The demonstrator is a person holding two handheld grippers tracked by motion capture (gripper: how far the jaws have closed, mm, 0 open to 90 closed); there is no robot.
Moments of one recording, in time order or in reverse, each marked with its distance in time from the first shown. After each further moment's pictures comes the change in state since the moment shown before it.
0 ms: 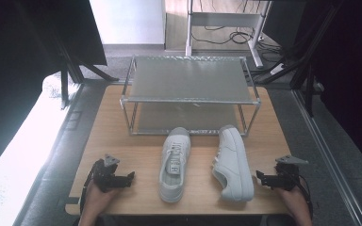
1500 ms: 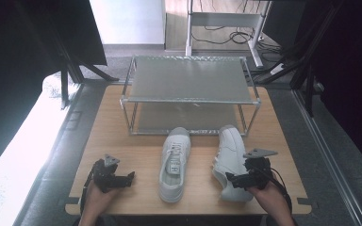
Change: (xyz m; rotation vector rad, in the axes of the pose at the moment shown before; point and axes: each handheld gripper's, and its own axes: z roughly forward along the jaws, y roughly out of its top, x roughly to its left) left arm -0.001 0.000 0.000 0.000 0.007 -0.006; right arm 0.115 0.065 -0.029 0.074 0.161 -0.135
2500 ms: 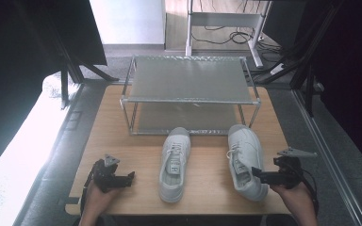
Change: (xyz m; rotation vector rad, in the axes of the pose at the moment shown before) left arm 0.000 0.000 0.000 0.002 0.003 -0.002; right arm -0.068 -0.028 -0.045 -0.102 -0.011 0.191
